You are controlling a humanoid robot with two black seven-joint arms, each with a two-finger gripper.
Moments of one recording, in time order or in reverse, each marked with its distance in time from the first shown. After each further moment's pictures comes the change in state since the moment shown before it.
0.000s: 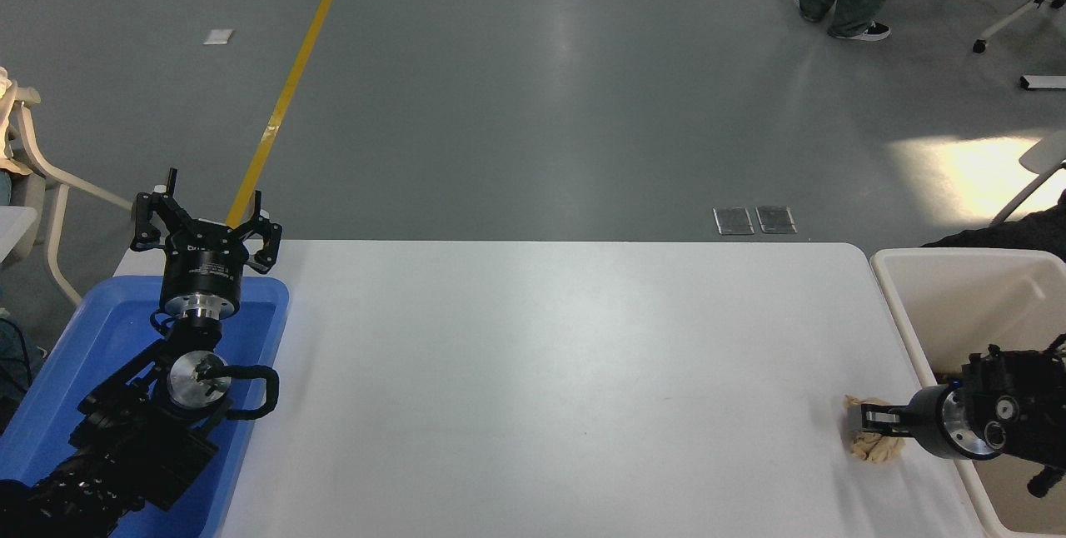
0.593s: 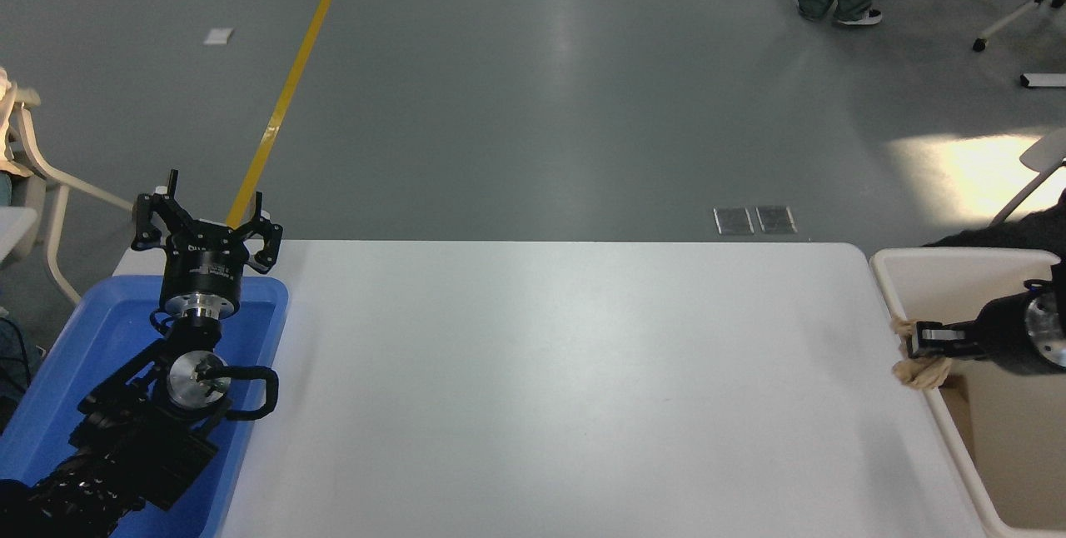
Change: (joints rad) left arm 0.000 0.001 0.003 0.001 0.001 0.000 0.000; right arm 0.689 -0.311 -0.420 0.387 0.005 0.356 0.006
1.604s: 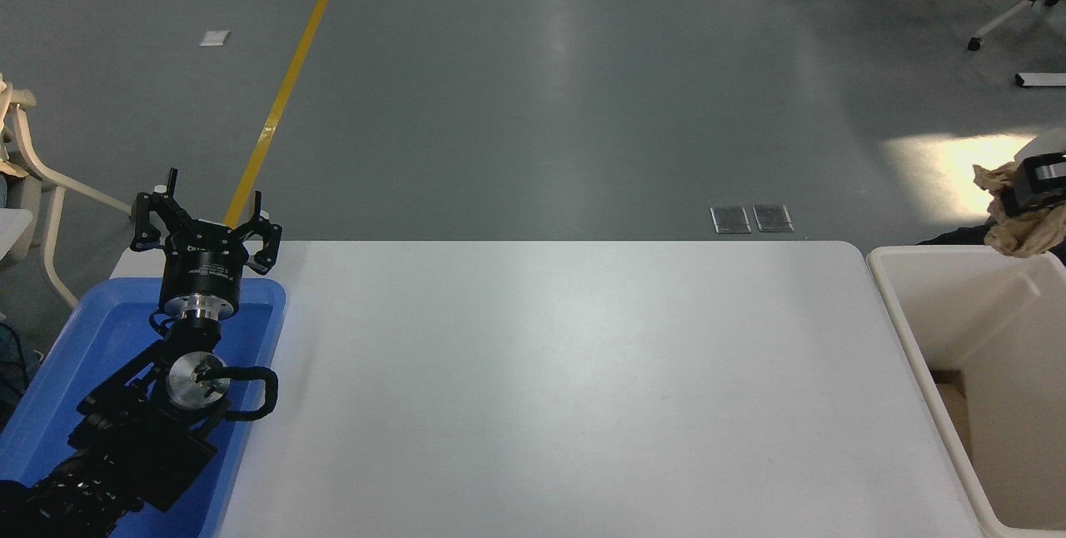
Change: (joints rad) left arm 0.002 0.001 0.000 0.000 0.000 0.000 0.001; right arm 0.865 0.141 -0.460 0.098 0.152 0.141 0.058
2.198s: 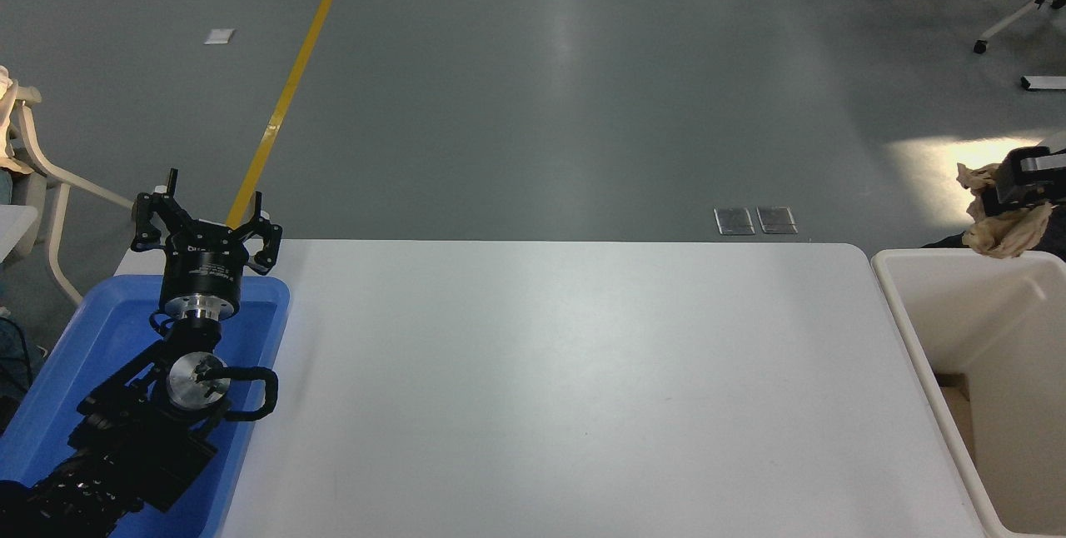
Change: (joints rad) left arm 0.000 0.000 0.000 0.000 0.000 0.000 0.000; right arm -0.022 0.010 0.001 -0.014 0.119 0.003 -0.005
